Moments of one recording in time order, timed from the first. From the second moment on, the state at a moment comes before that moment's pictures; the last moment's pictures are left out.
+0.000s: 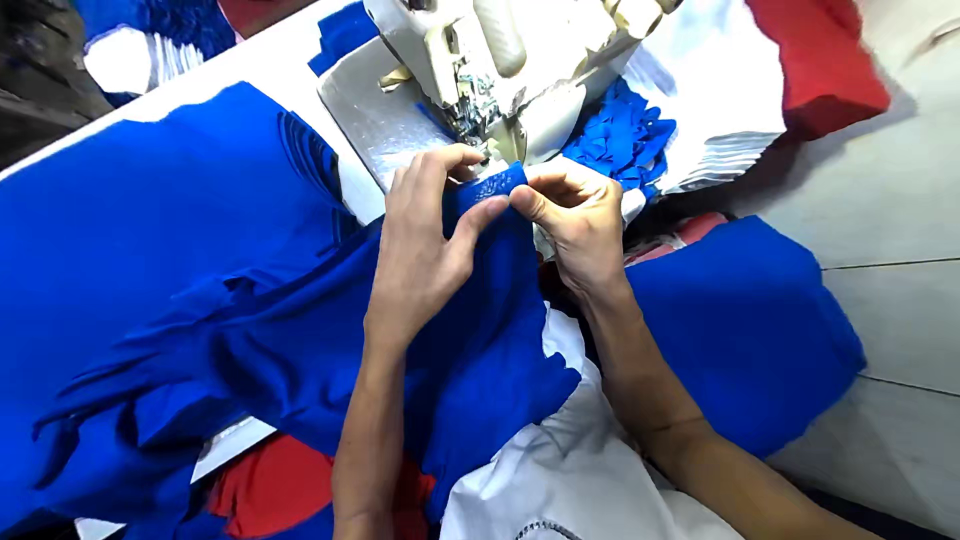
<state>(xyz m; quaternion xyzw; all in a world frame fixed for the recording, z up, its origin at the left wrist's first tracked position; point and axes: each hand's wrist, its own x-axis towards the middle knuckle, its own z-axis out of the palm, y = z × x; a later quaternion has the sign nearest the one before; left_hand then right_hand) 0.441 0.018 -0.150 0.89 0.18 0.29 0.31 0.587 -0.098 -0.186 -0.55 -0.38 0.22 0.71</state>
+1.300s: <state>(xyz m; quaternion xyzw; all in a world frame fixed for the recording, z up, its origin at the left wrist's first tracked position) 0.461 0.009 -0.155 0.86 0.32 0.31 0.24 0.585 -0.057 -0.210 -0.61 -0.34 0.10 0.71</state>
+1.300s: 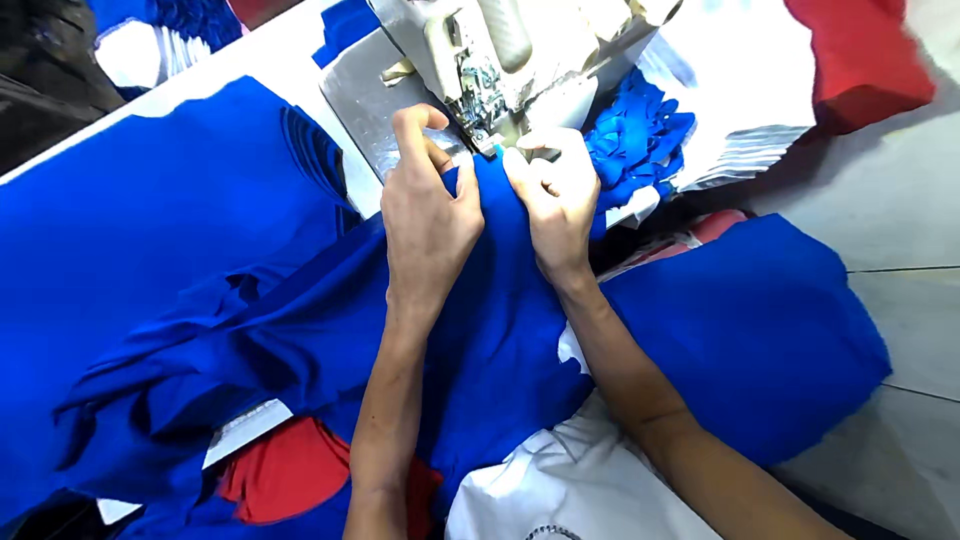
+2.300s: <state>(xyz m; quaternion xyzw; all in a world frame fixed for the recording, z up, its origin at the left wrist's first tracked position) 0.227 0.010 -0.193 0.78 0.50 0.38 -0.02 0.587 -0.135 -0.220 -0.68 -0.36 0.22 0.60</state>
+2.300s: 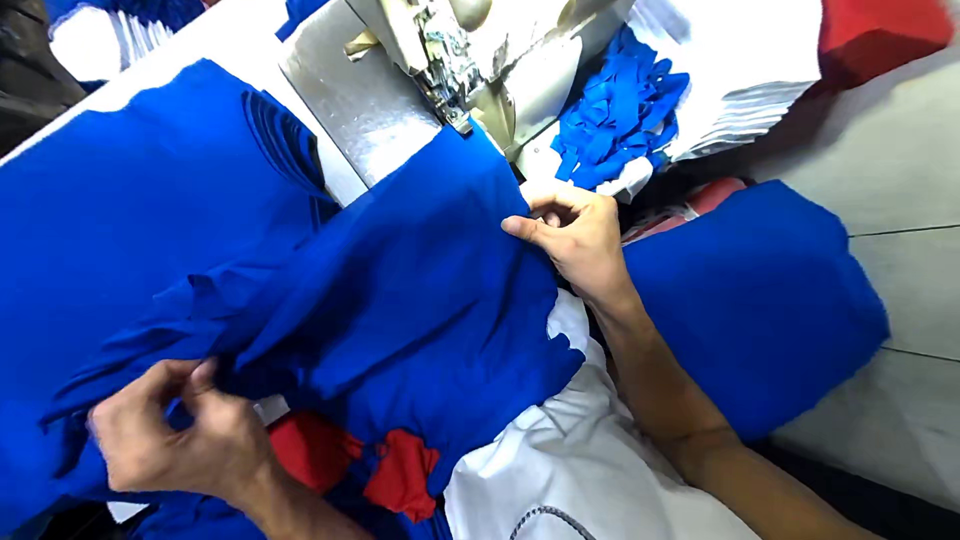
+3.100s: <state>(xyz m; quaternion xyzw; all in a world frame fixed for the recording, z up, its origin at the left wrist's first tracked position) 0.216 0.020 -0.166 0.78 0.47 0.42 0.08 0.584 -0.153 -0.227 -0.67 -0.35 0.22 0.61</state>
